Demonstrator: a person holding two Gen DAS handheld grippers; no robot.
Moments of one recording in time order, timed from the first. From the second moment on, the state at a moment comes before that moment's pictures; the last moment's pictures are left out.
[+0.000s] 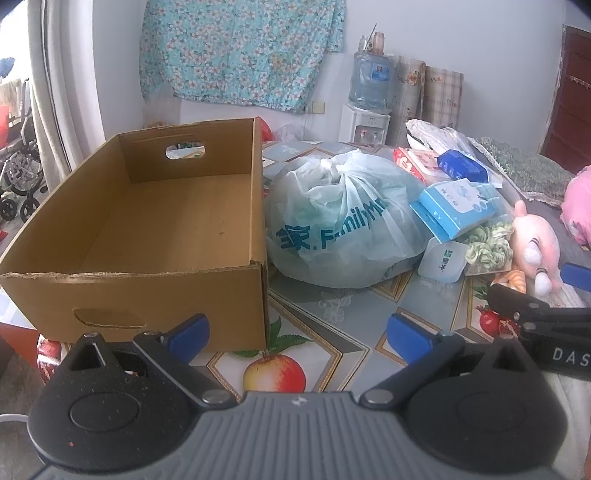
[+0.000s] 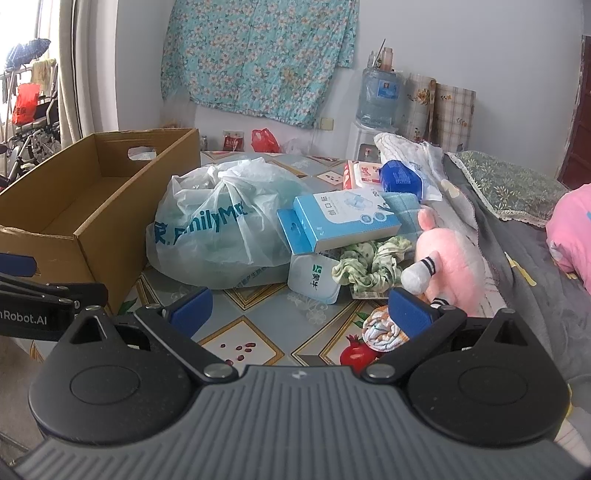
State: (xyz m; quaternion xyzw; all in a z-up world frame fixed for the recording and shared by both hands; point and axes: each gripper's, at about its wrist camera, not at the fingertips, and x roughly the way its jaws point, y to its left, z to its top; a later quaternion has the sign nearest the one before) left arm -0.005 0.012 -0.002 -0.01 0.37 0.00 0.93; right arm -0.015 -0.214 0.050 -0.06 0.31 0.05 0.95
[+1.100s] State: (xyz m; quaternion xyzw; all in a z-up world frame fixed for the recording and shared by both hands) left arm 0.271 -0.192 0.057 0.14 0.40 -0.22 0.88; right arm 0.269 -0.475 0.064 0.22 0.34 0.10 0.91
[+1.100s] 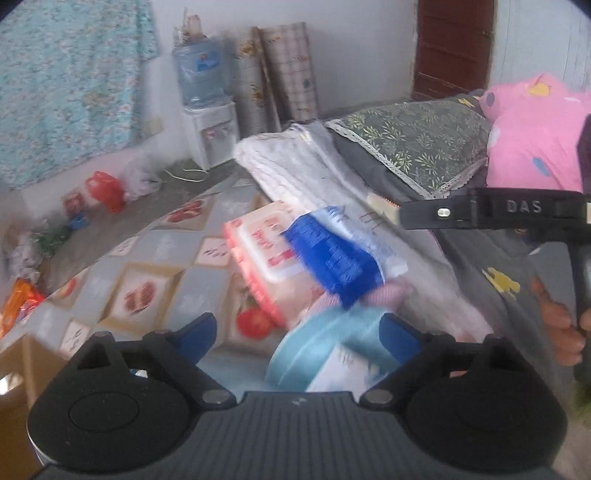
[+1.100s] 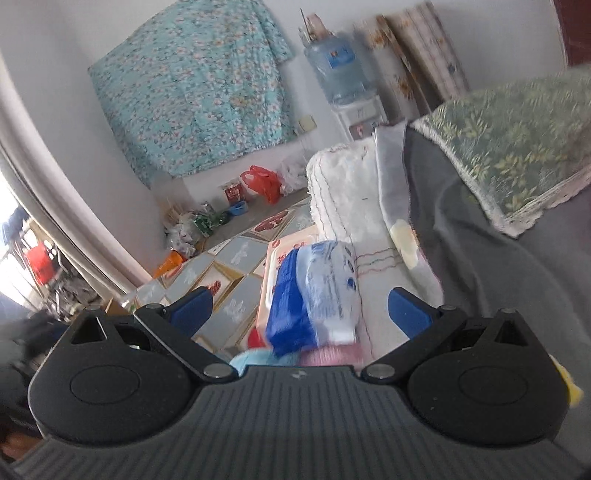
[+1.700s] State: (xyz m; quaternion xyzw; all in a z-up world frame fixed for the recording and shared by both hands) left arm 0.385 -0.235 -0.012 0.00 0.51 -0.28 0.81; right arm 0.378 -0.496 -0.035 0.40 0.42 0.14 0.80
